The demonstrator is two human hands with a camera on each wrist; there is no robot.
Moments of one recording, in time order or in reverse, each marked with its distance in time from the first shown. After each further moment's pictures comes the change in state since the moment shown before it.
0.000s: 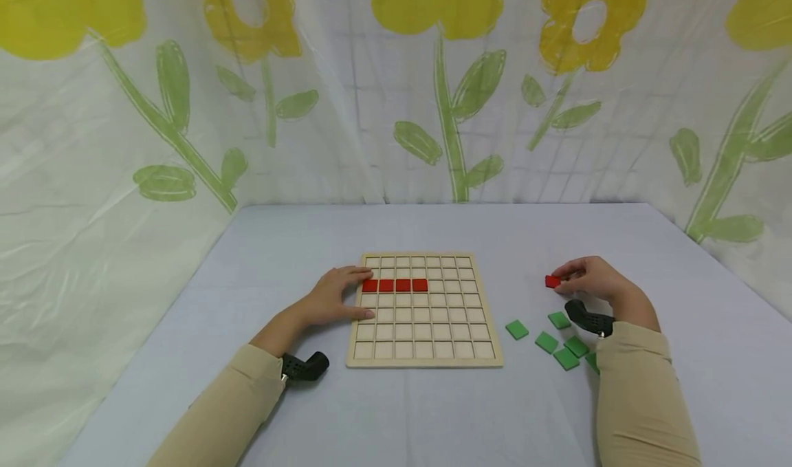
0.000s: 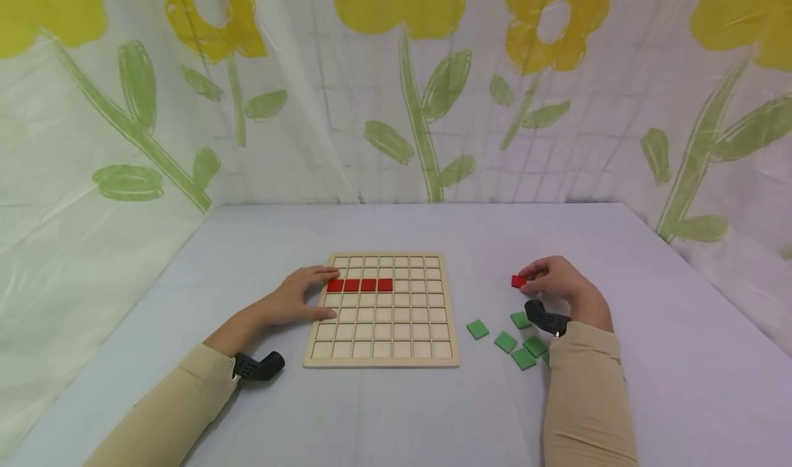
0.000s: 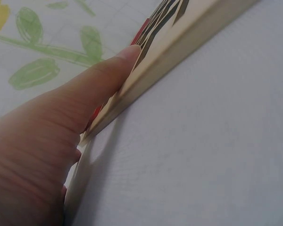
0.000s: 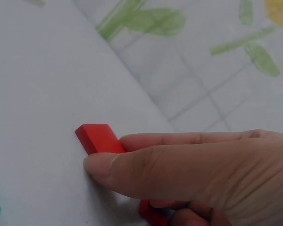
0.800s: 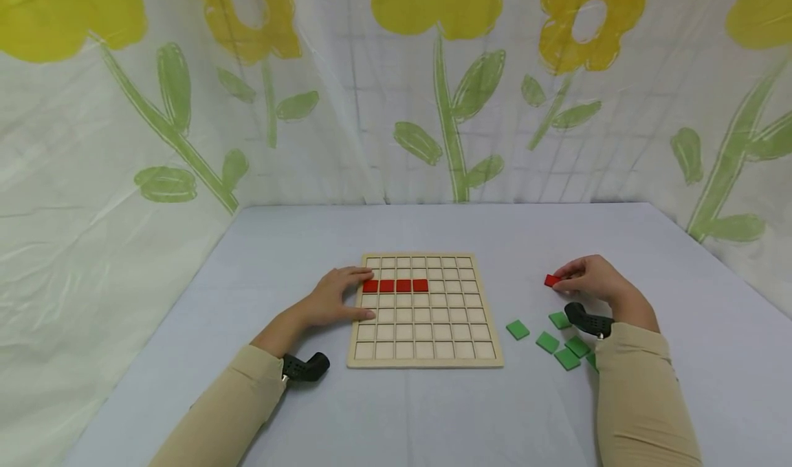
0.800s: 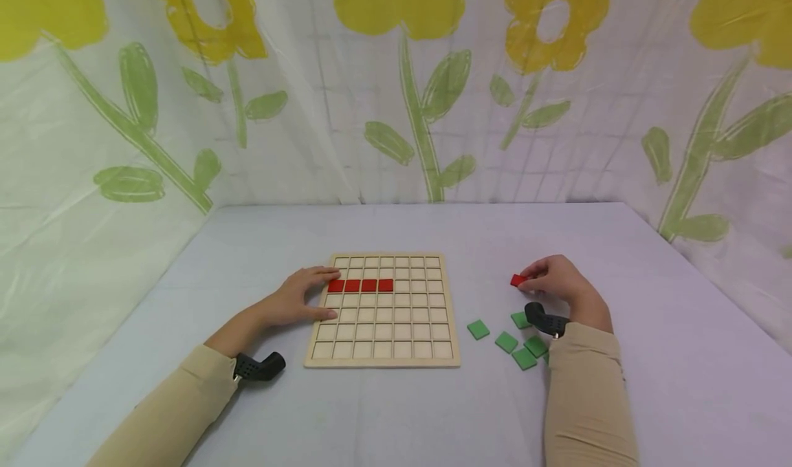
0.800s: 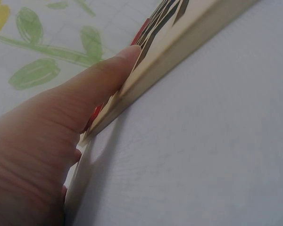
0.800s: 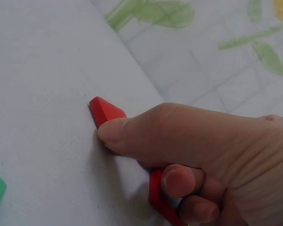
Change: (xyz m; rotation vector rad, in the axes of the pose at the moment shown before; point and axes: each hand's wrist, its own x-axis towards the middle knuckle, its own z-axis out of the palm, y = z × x) left_hand 0.000 -0.001 0.001 -0.013 0.006 0.004; right_hand 0.004 0.003 0.003 -0.042 0.053 0.032
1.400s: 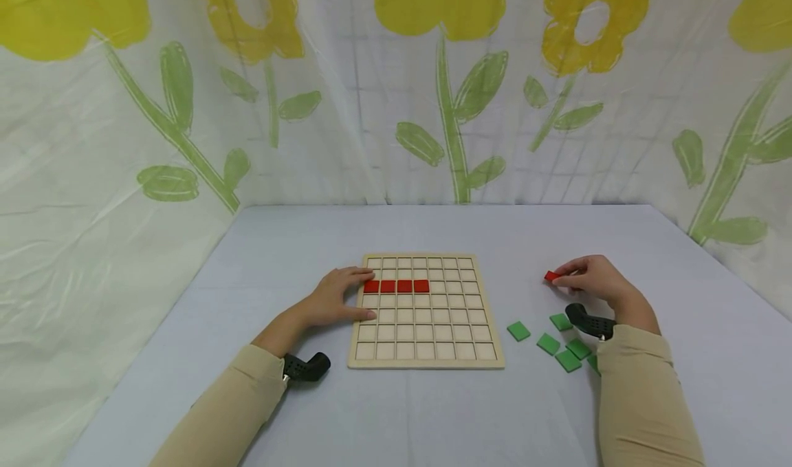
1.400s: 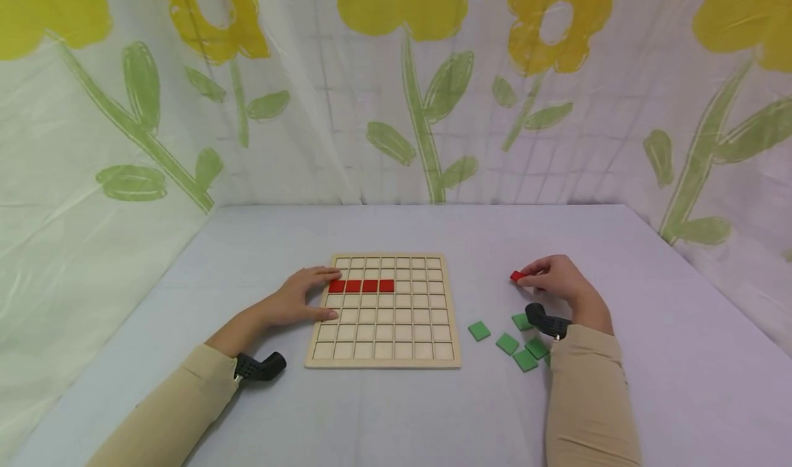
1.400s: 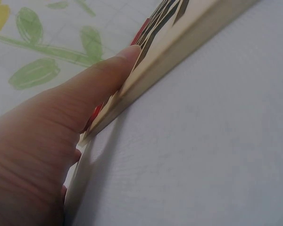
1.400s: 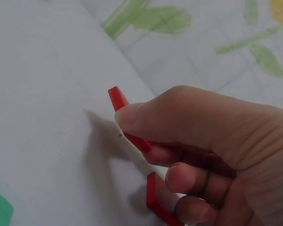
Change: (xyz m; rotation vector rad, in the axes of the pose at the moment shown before) left_hand -0.001 0.002 -0.001 0.012 0.001 0.005; right_hand -0.001 0.000 0.000 0.071 0.018 0.006
